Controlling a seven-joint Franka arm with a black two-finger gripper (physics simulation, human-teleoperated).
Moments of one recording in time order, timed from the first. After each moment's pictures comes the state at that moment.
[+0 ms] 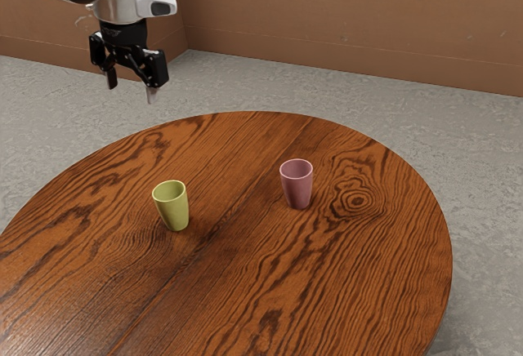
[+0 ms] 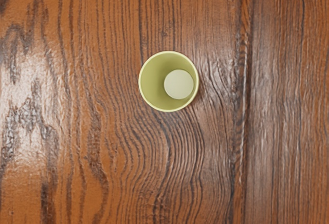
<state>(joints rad) -0.01 0.02 -0.01 -1.53 0.17 1.53 -0.05</state>
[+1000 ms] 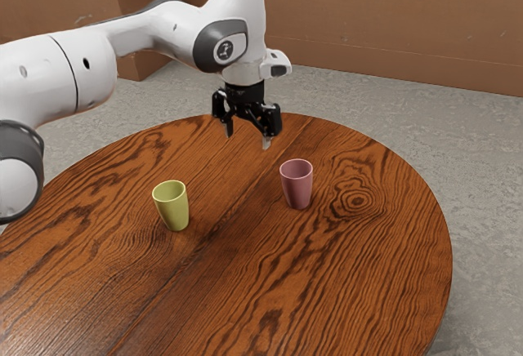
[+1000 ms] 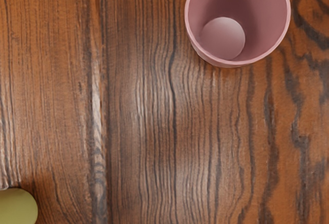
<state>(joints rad) -0.05 0.51 -0.19 -1.25 0.18 1.73 -0.22</state>
